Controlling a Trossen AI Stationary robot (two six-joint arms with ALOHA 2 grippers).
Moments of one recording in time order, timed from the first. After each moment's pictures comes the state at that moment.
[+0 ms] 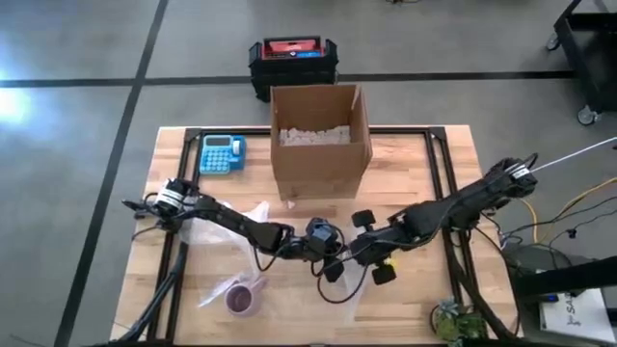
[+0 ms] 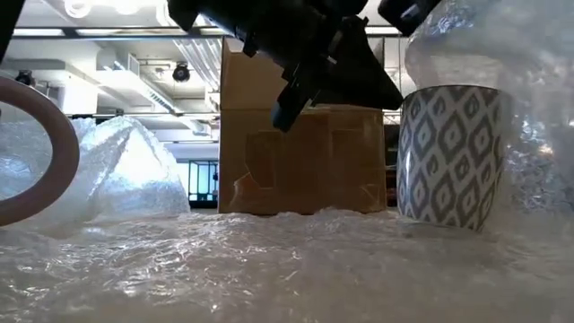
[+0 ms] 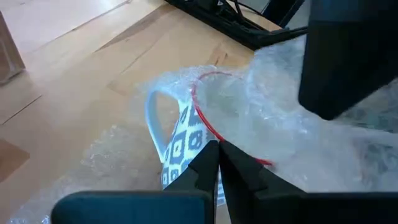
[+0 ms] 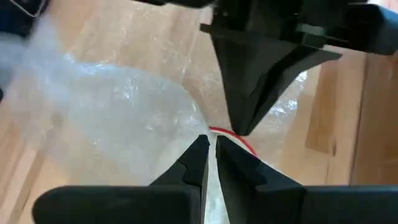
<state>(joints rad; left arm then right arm) -0.30 1.95 1.30 0.15 -0.37 -0.66 0.41 1.57 1.24 -0.81 0.10 0.05</state>
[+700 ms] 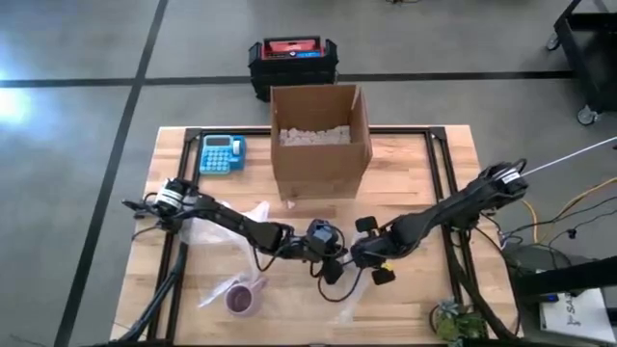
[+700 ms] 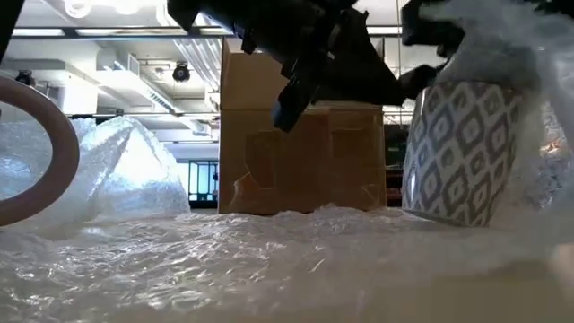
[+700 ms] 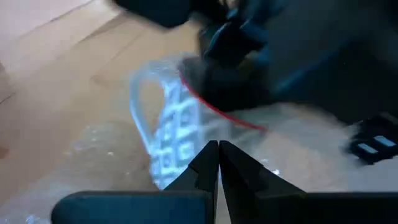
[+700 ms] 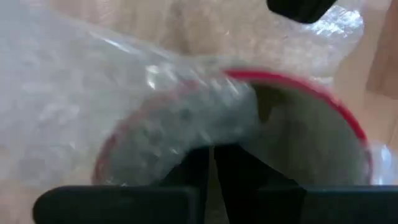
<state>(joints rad) -0.31 1.92 1.30 0.16 -0.30 -0.66 0.39 1.68 1.06 -0.68 0.11 0.08</state>
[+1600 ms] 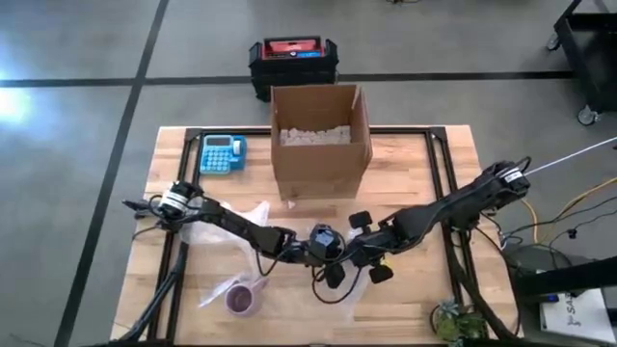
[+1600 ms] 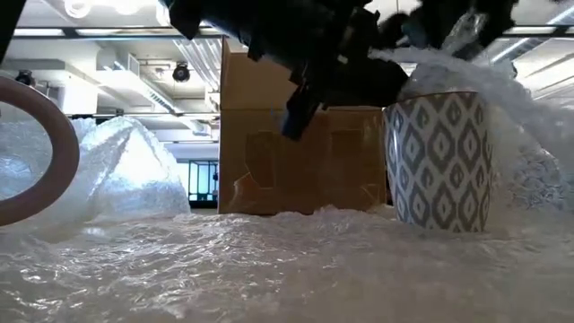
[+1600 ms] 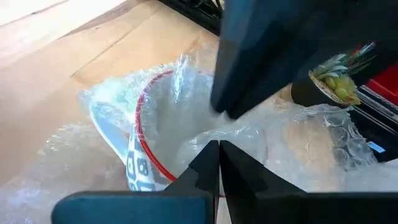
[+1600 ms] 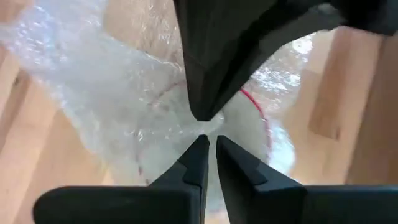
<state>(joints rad) -0.31 2.00 1.30 0.22 -0.32 -0.69 0.39 1.64 1.28 -0.88 0.11 0.01</state>
